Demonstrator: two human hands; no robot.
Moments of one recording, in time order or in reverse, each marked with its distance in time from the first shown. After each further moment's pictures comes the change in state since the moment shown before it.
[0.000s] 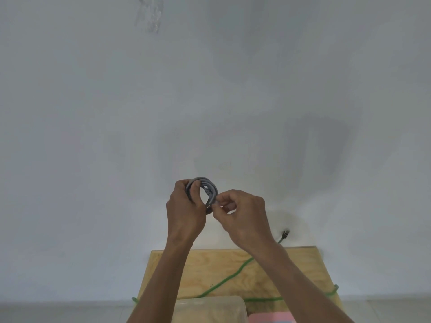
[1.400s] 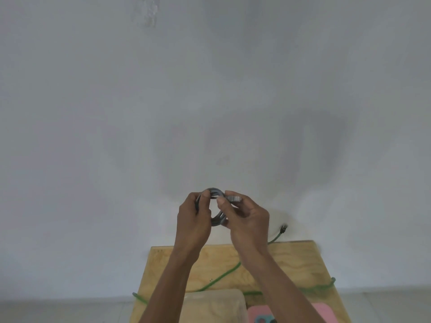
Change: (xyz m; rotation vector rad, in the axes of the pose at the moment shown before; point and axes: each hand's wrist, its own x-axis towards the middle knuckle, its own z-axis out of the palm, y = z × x) left_hand -0.031 -0.013 0.004 -0.273 -0.236 -0.146; right_hand -0.027 0.019 0.022 0.708 0.193 0.321
